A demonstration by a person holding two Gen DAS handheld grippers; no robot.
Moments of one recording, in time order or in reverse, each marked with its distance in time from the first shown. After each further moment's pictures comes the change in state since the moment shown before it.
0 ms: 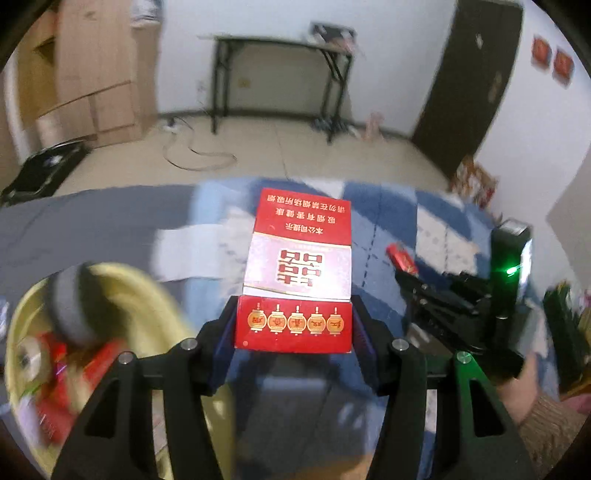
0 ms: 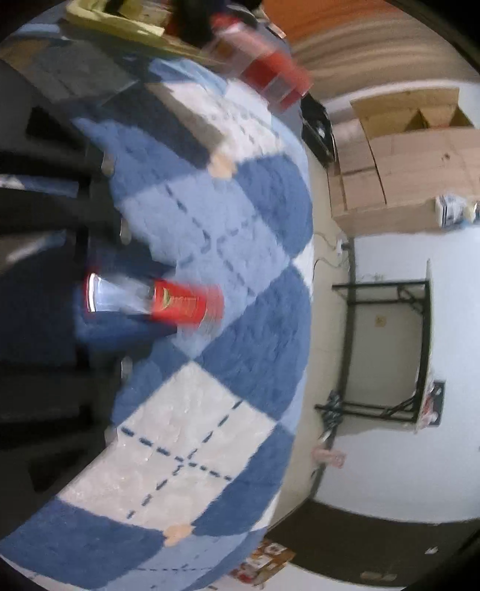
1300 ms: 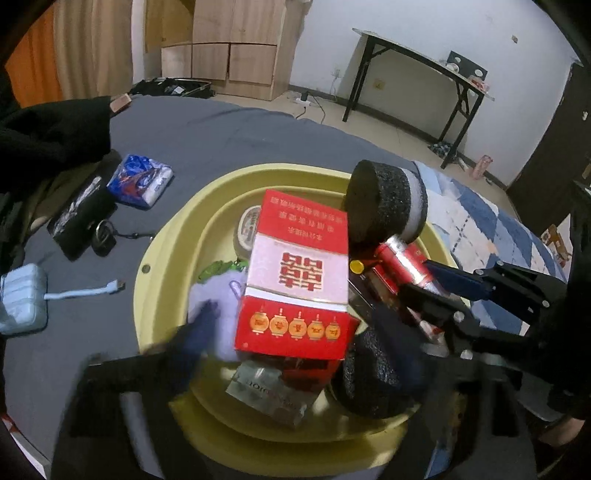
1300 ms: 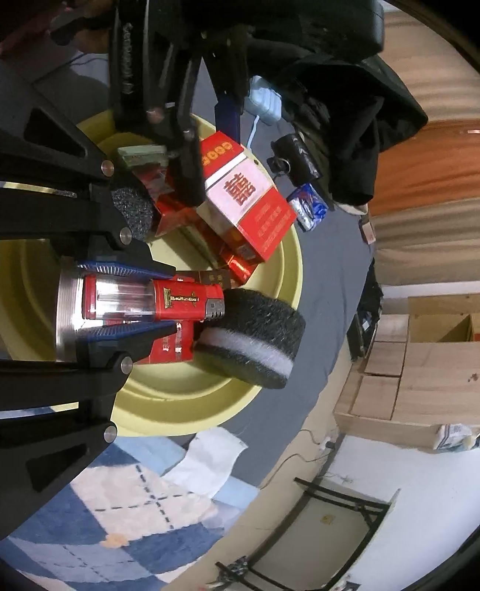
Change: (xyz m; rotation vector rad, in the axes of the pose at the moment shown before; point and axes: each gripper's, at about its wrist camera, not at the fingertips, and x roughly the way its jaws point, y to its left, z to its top) left arm -0.063 0.168 -0.090 -0.327 0.017 0.290; right arm -0.024 0.291 0.018 -0.499 0.060 0.484
